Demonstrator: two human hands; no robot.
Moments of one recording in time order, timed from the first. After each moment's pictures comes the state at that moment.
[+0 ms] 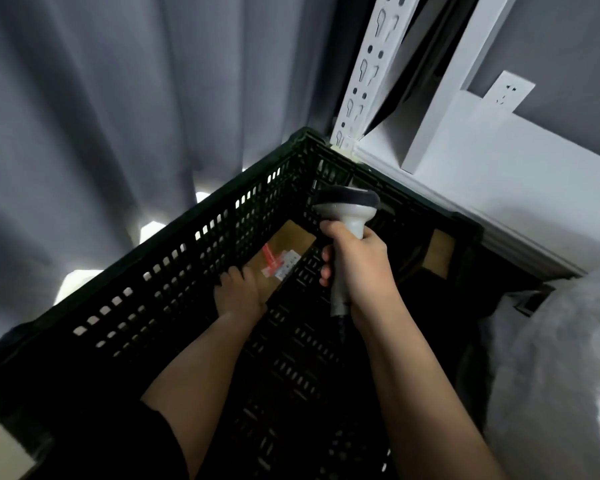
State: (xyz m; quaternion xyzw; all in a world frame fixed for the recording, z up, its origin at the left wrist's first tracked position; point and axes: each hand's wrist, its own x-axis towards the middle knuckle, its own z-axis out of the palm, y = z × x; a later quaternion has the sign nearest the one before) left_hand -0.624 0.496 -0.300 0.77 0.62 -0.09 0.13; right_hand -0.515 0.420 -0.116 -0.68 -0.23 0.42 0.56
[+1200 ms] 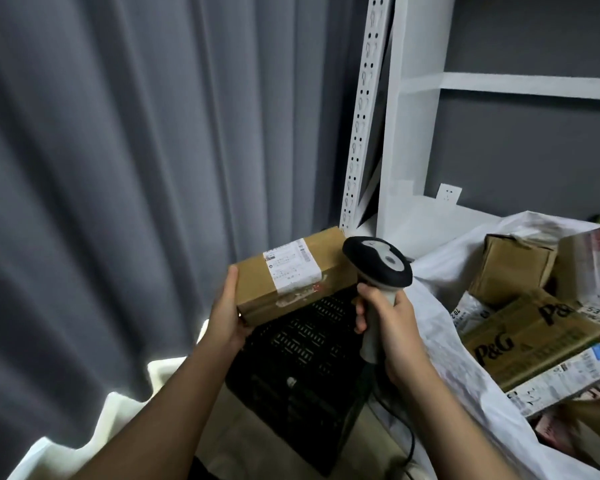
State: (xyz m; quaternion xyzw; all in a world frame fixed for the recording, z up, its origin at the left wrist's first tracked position) left_hand -0.796 0.265 0.014 0.29 0.46 0.48 0.68; right_hand -0.610 0.140 0.064 -0.51 -0.34 0.39 0.69
